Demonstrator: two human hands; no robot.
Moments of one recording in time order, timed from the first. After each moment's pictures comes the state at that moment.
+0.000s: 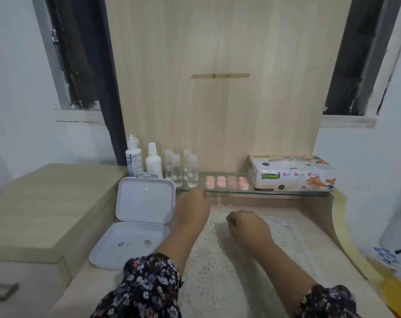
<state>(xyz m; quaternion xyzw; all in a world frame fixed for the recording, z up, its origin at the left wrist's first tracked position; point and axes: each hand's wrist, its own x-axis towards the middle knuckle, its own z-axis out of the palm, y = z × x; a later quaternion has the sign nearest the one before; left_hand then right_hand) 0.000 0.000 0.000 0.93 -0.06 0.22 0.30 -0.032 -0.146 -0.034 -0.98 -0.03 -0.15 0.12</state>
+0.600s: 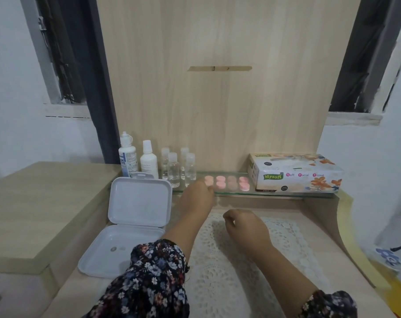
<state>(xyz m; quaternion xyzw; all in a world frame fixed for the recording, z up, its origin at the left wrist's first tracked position) 0.041 -0.018 0.008 0.94 -0.01 0.17 0.30 -0.020 -0.145 -0.036 -0.97 -0.04 -0.18 0.18</state>
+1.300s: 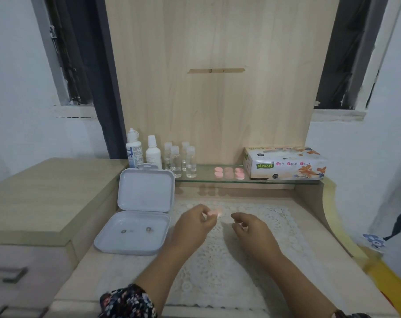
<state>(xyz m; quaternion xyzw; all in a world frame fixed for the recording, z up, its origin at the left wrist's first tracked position) -0.061 0.016 -0.042 0.88 -0.11 0.09 0.46 -0.091 -0.157 -0.055 -0.92 -0.02 -0.16 0.36</state>
